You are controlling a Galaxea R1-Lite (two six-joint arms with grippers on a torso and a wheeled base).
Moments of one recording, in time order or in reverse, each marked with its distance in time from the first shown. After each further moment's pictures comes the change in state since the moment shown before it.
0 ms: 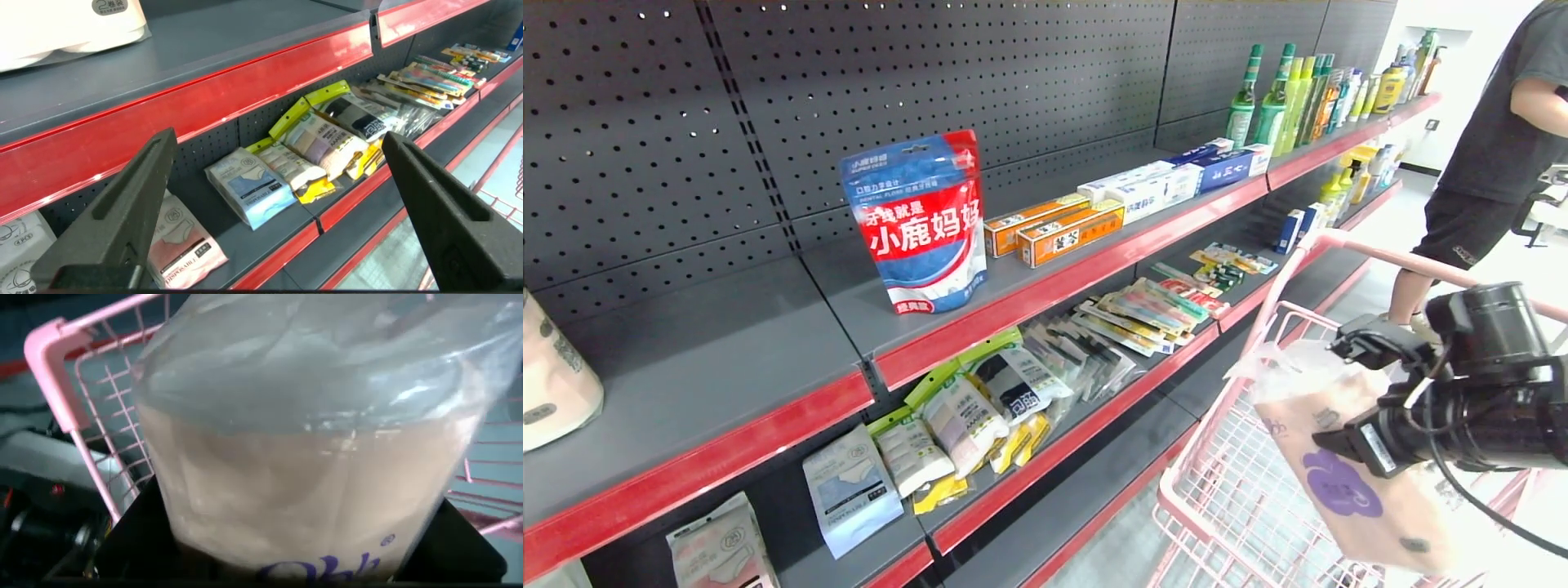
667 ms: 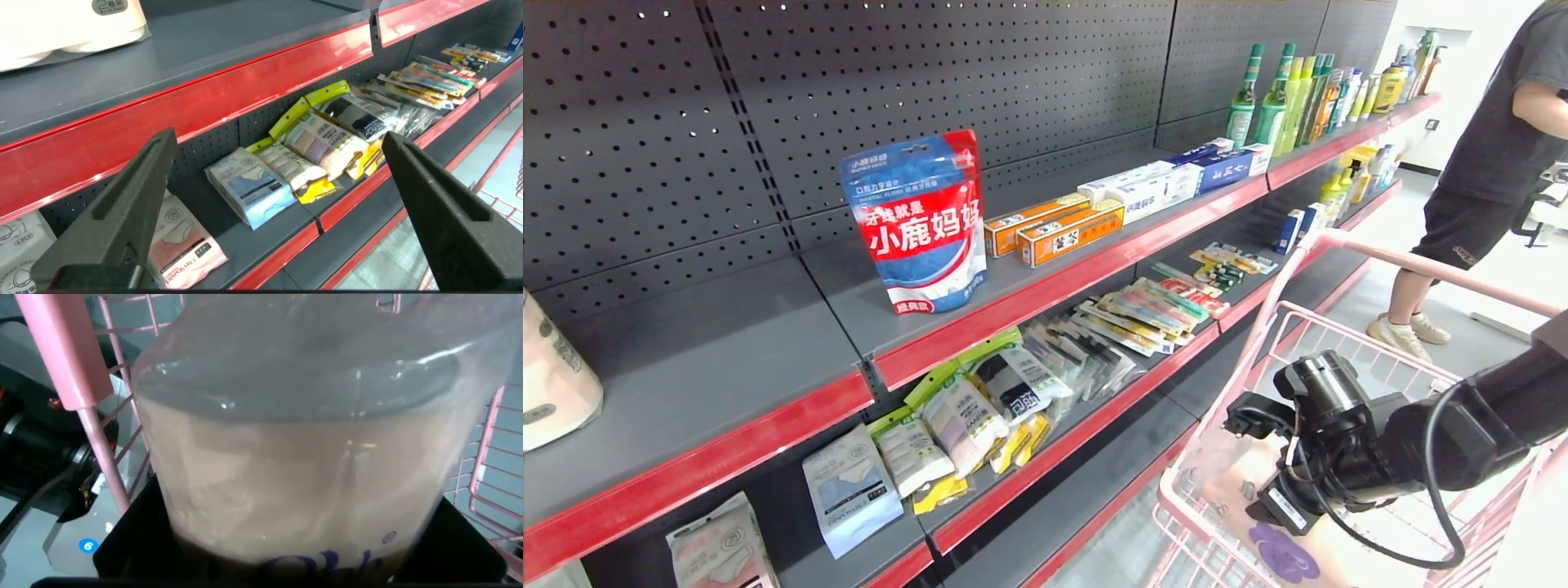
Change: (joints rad) left arm 0.000 0.000 0.000 0.000 0.000 0.000; right arm 0.157 0.384 -0.006 -0.062 -0.010 -0.053
